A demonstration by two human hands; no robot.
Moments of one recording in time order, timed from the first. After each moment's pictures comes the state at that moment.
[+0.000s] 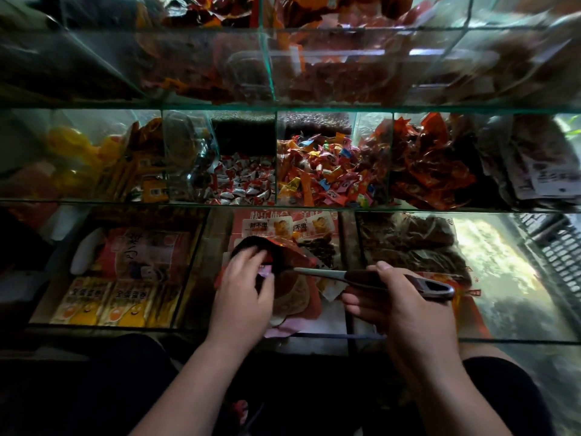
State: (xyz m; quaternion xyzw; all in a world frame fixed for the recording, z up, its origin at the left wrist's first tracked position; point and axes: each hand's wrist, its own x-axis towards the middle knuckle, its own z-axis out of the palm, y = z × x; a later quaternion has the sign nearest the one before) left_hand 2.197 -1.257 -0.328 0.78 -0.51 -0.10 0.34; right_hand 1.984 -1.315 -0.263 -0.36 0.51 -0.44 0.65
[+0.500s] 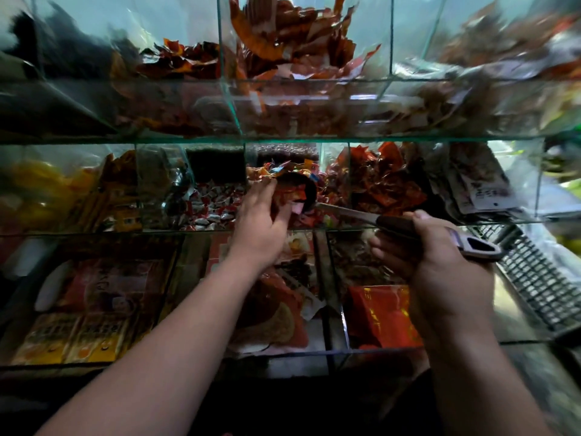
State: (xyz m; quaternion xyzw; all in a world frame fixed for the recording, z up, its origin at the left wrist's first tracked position) left_hand 2.180 -1.378 -0.241 0.73 -0.54 -0.14 0.40; right_hand 1.953 -1.358 -0.194 -0.35 0.43 -0.60 0.57
